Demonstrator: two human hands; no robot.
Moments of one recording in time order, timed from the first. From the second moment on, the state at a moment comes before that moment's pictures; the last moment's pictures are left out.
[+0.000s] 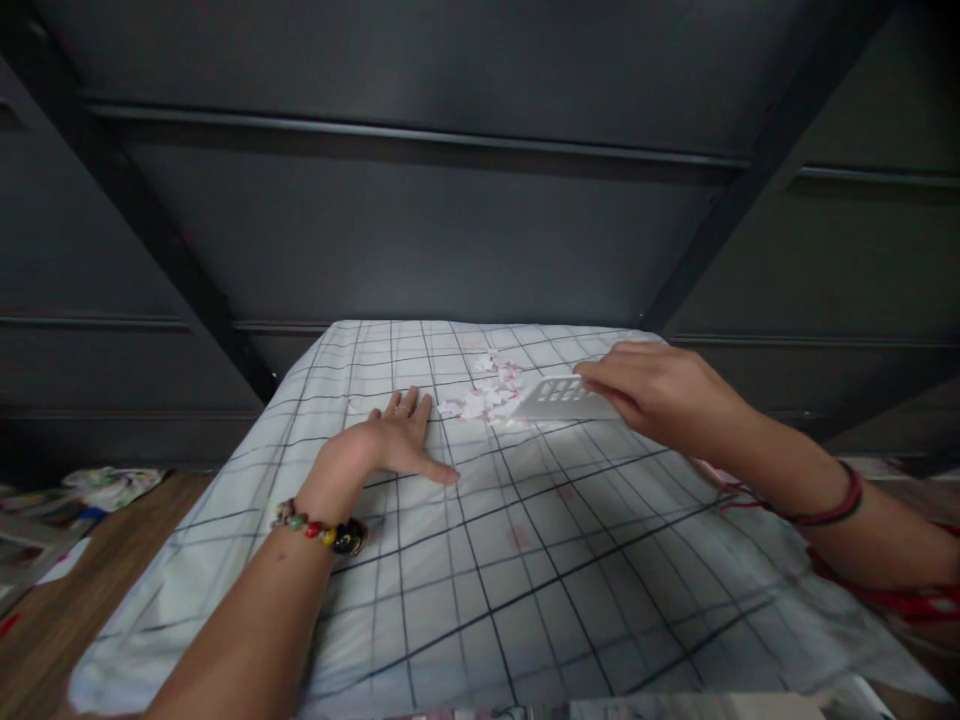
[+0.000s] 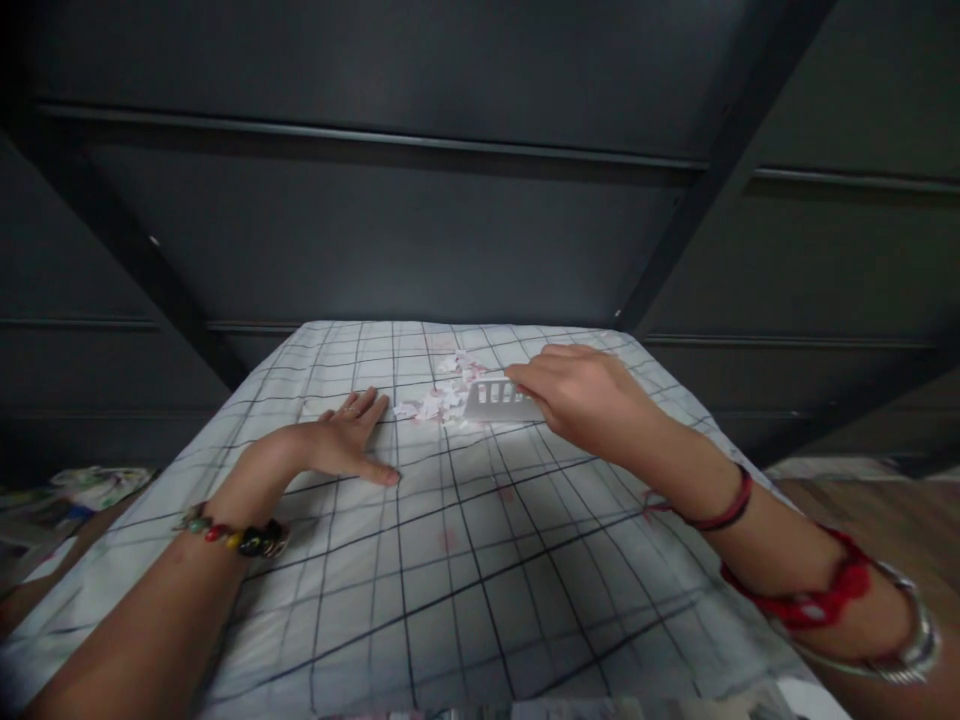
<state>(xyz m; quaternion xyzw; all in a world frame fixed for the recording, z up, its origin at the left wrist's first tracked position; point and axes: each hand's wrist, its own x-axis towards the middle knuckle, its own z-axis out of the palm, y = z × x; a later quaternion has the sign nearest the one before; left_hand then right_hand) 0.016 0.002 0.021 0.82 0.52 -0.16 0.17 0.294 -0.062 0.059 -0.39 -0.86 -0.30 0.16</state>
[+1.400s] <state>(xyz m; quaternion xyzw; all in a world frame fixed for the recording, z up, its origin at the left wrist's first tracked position) 0.023 0.002 0.019 0.81 0.54 -0.20 0.13 0.298 -0.077 0.059 -0.35 -0.87 -0.30 0.16</state>
